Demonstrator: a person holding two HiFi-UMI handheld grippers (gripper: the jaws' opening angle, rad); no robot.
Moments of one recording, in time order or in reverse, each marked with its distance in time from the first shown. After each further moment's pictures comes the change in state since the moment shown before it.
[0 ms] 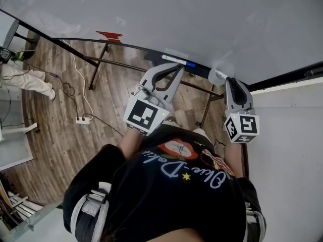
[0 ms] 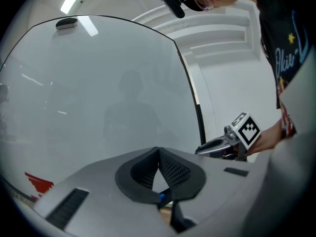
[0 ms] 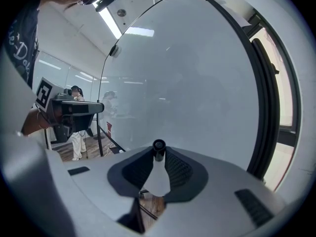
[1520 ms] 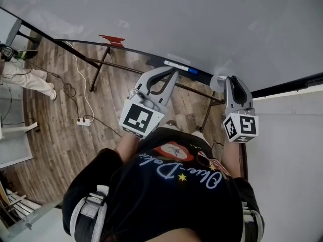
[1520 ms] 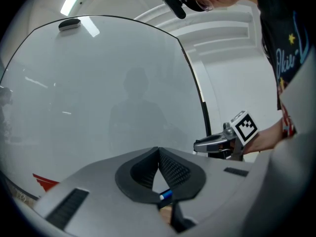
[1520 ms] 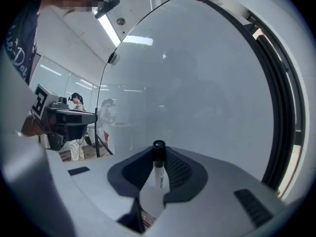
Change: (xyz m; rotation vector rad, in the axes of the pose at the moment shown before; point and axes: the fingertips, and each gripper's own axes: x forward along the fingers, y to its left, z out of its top) left arm -0.007 0.023 -0.004 0.005 0.022 0.046; right arm 0.023 -0.002 0.025 0.024 -0.101 0.001
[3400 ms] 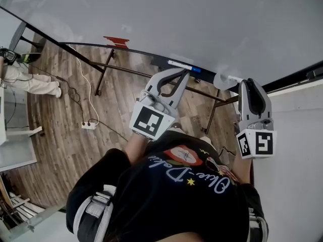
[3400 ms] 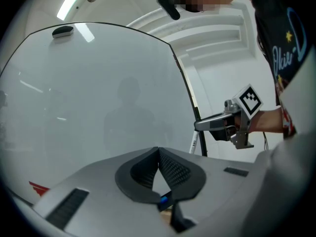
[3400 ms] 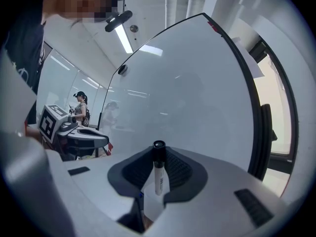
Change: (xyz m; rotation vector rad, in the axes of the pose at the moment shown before) left arm -0.005 -0.029 0.015 0.058 -0.060 -0.042; right arm -0.062 0.016 0.076 -0.117 -0.095 -0.011
